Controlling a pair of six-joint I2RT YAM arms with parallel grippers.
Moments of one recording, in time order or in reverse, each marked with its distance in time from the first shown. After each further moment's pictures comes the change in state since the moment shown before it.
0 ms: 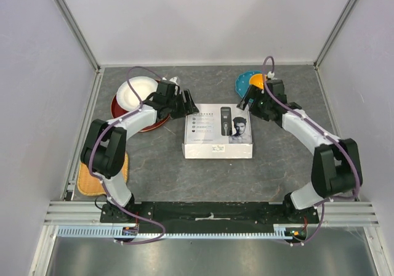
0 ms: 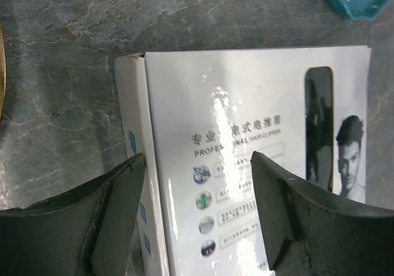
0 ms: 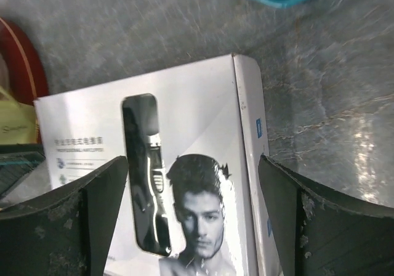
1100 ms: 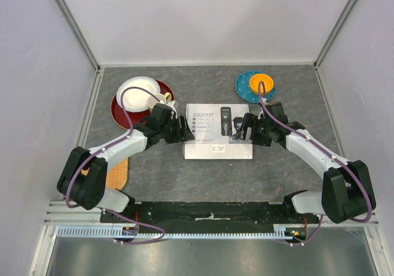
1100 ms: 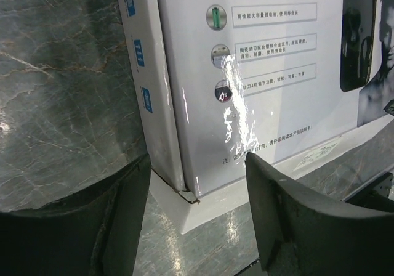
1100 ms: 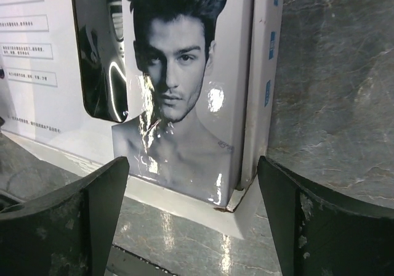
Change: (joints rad) left arm -0.093 -0.376 -0.377 -0.046 -0.014 -0.001; right arm 0.066 -0.270 -0.256 -0.162 -0.129 -0.100
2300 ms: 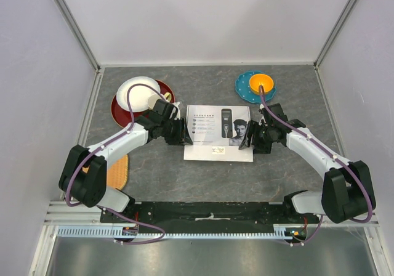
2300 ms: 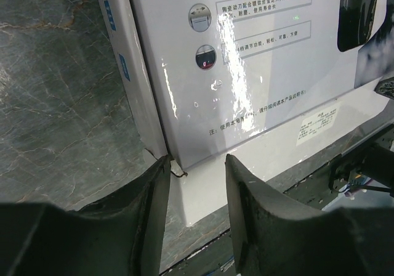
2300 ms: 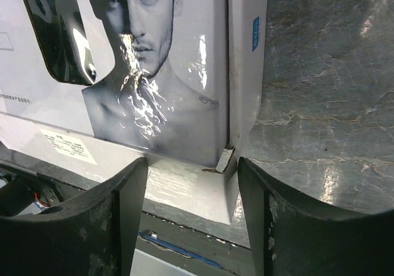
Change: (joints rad) left arm -0.005 0.031 0.126 -0.255 0.121 0.084; right arm 0.000 0.002 0.038 -0.231 -0.061 0.033
